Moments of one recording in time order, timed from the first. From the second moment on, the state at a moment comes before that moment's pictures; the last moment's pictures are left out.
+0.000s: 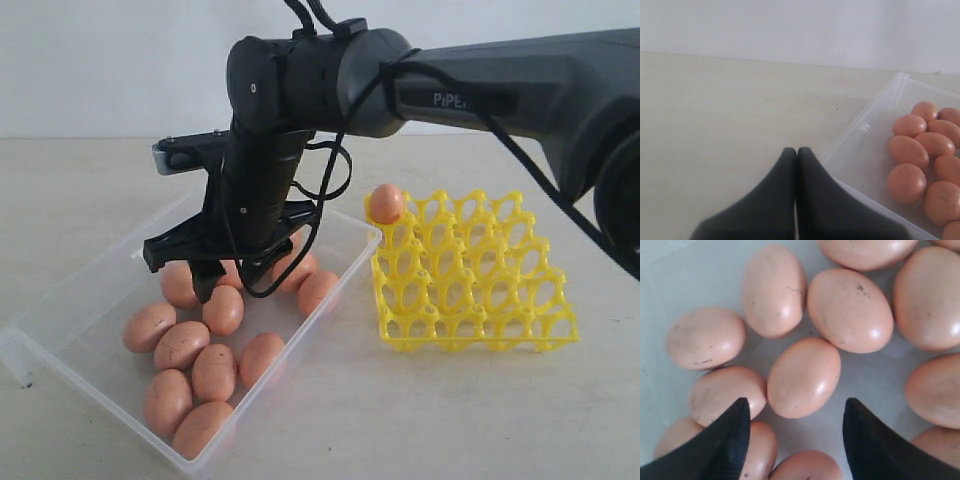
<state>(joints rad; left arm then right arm) 0.07 0.00 0.00 -0.05 0.31 -0.01 0.77 2.21 -1.83 0.25 0.99 0.02</state>
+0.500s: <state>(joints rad) 0.07 0.00 0.00 -0.05 0.31 -0.01 0.77 2.30 -1.83 0.34 0.89 0.09</state>
